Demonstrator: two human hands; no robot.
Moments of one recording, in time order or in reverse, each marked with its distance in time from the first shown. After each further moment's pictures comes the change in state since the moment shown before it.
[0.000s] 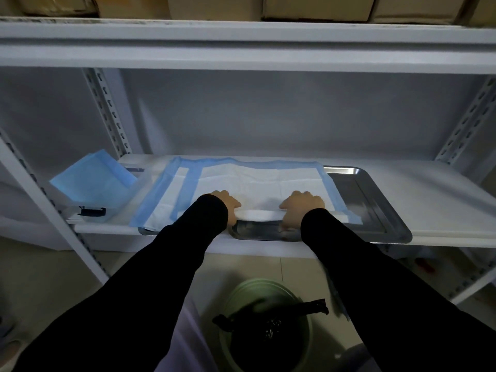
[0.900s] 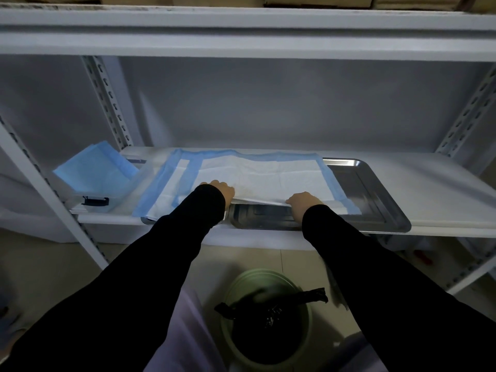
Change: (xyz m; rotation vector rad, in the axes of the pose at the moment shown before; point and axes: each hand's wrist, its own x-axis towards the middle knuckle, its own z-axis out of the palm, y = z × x) left_hand -0.003 -0.005 0.004 0.248 0.059 -0.015; right_hand 0.009 0.003 0.024 0.099 -0.045 0.031
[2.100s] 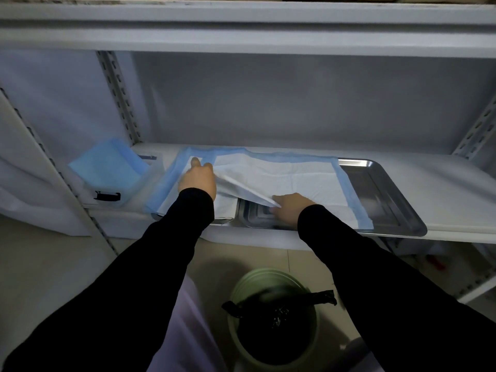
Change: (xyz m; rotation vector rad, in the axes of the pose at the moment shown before) left_hand -0.014 -0.036 0.018 -0.490 0.348 -0.446; right_hand -0.016 -0.034 -0.008 0.127 -0.057 -0.187
